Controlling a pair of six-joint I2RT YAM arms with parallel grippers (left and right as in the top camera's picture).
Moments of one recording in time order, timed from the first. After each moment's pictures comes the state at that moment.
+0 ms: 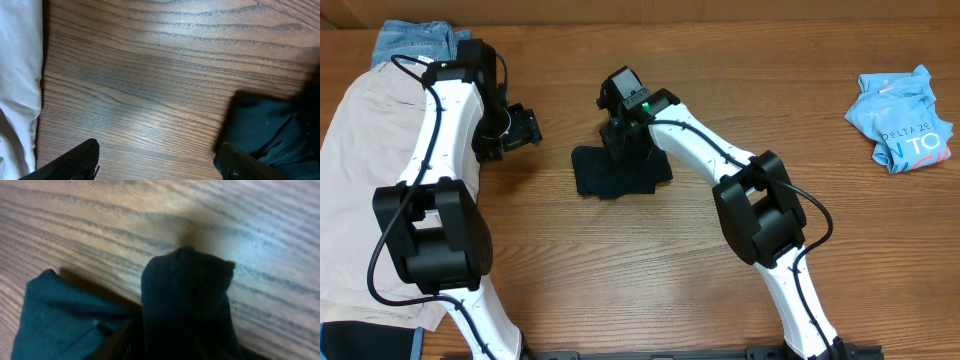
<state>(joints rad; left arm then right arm) 0.08 2.05 1.73 -1.19 0.09 -0.30 0.60 2.41 1.97 -0.77 -0.18 0.17</state>
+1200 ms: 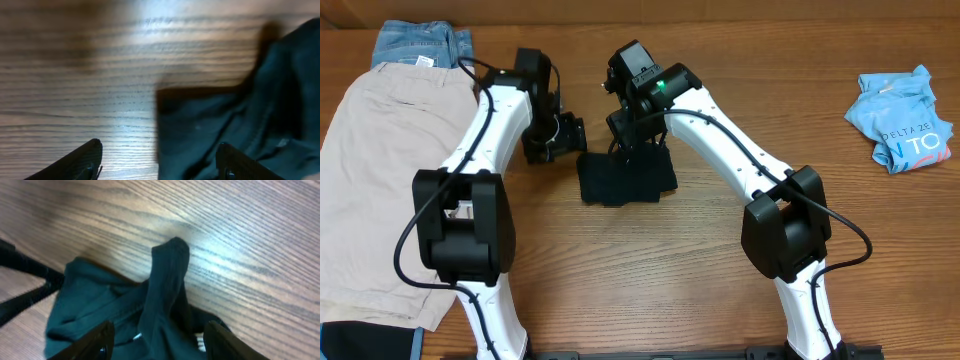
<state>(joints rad) -0.09 2.09 1.64 -1.06 0.22 -0.29 0.59 2.25 2.05 -1.00 -0.07 0.09</state>
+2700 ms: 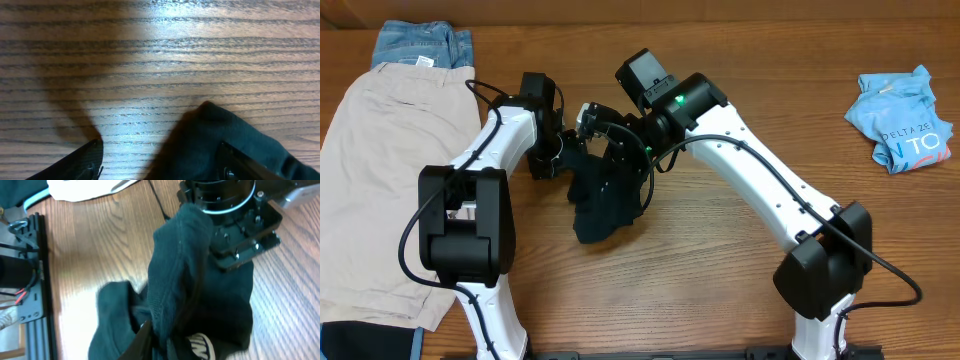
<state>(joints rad) -0.09 2.09 1.46 -0.86 0.22 -0.32 0.64 2.02 1.91 -1.11 -0.57 -0.51</state>
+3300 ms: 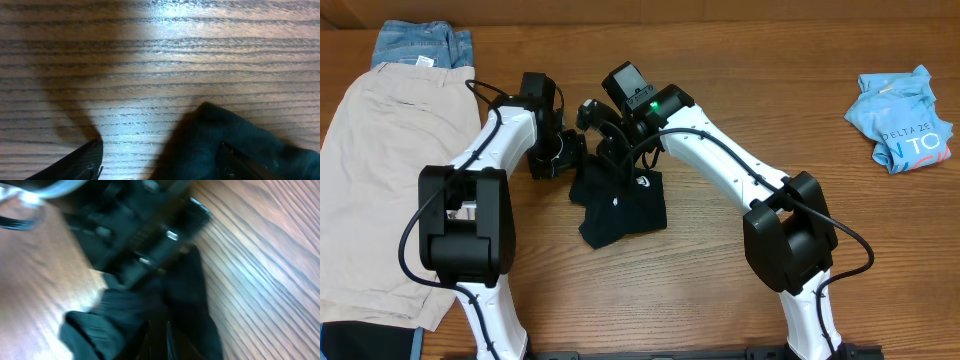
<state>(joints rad) -0.09 2.09 1.46 -0.86 0.22 -0.32 0.64 2.19 1.88 -0.91 -0.36 -0.28</state>
